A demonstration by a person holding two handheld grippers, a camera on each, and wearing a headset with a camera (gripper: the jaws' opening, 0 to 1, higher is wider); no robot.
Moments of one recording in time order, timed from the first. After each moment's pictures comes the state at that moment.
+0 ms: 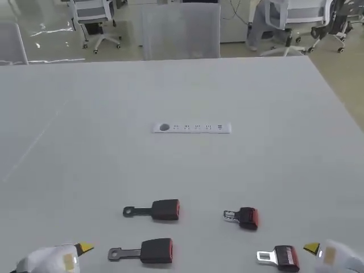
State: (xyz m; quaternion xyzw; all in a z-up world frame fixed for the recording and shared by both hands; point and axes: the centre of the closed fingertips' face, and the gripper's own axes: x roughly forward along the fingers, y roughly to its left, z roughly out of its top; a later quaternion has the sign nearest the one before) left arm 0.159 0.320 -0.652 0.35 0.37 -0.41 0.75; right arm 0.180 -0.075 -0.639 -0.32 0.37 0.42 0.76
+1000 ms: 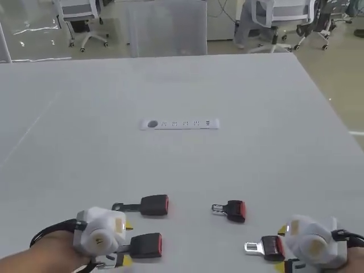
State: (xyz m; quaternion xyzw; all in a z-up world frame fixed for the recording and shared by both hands) left arm 0.209 0.232 -0.662 0.40 0.35 -0.53 0.66; right arm 0.203 -0.077 -0.663 -0.38 0.38 0.48 0.69
